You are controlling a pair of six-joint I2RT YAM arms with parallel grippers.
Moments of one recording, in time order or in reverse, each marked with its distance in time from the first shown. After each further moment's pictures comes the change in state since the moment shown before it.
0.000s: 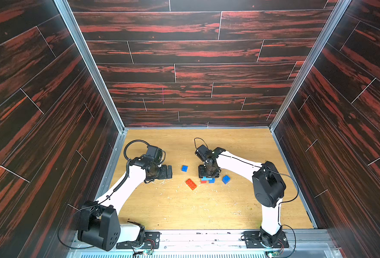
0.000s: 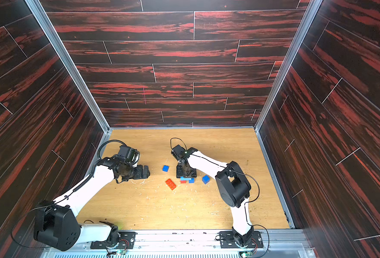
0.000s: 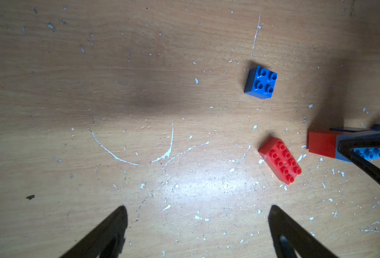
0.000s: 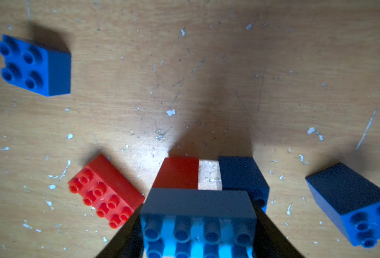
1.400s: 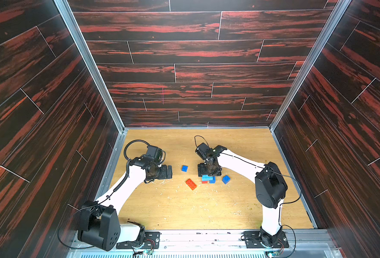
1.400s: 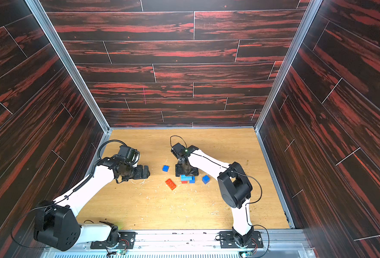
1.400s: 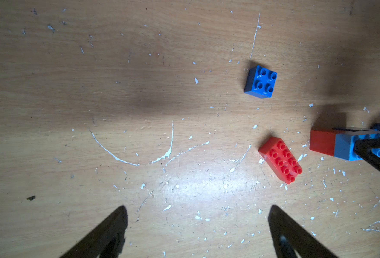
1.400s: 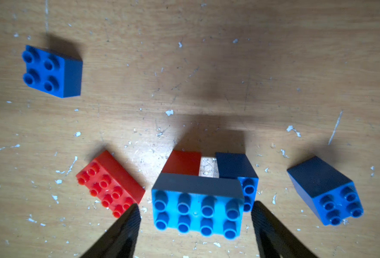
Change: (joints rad) left arm 0.000 0.000 0.000 0.000 0.000 0.006; right arm 0.003 -0.020 0.039 -0.055 0.031 -0.011
